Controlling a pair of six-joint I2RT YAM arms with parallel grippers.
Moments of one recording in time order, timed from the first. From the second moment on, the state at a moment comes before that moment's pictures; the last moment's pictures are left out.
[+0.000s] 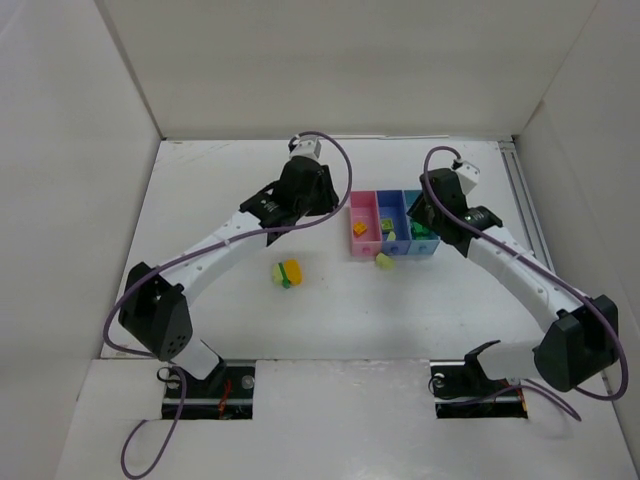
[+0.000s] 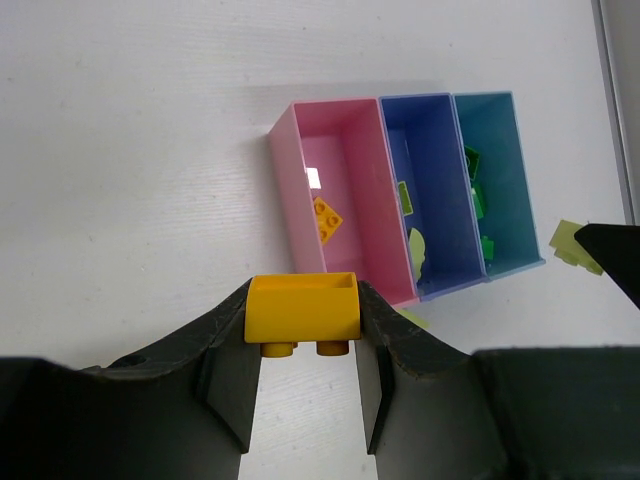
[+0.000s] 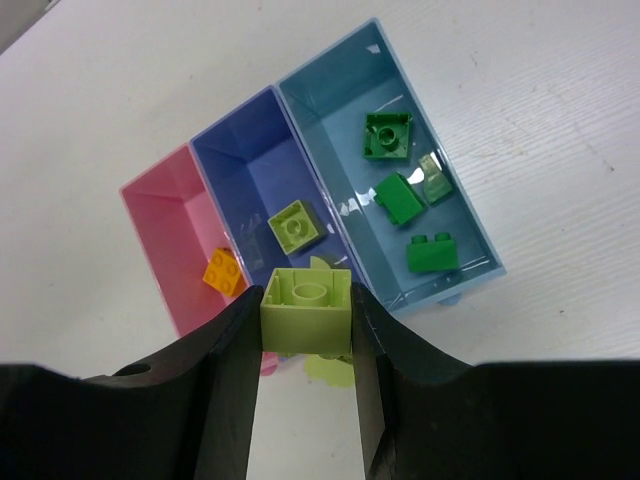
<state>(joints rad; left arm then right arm) -0.68 1.52 1.29 -0.32 -0.18 -0.60 0.44 1.32 1.09 -0.49 0.45 0.82</state>
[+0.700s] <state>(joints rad) -0.65 1.59 1.34 -0.31 -0.12 -0.57 0.42 1.33 1.10 -0.49 0.44 0.75</state>
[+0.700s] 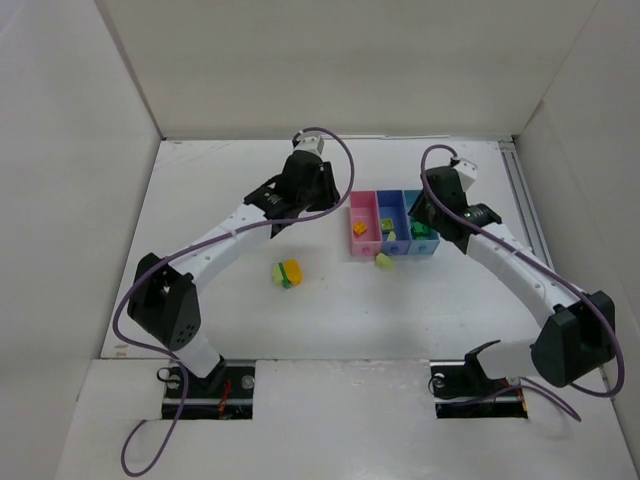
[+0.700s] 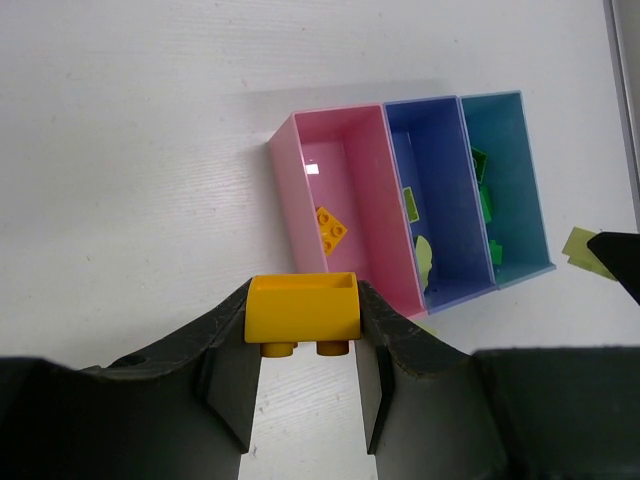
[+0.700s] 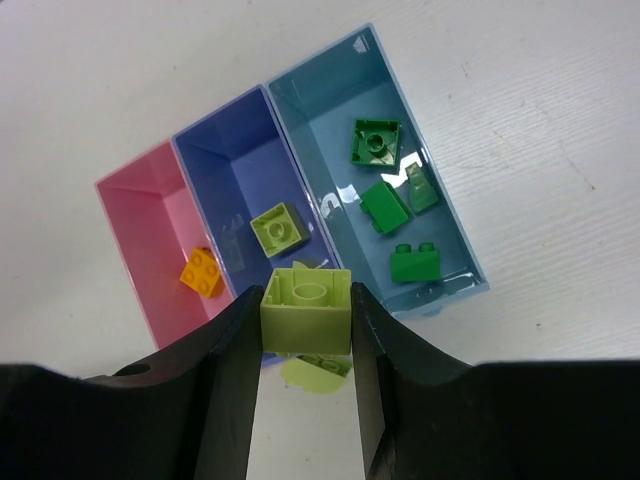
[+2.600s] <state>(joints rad) -0.61 1.62 1.36 -0.32 -0.07 -0.55 0.44 1.58 1.26 -0.44 0.34 0.63</state>
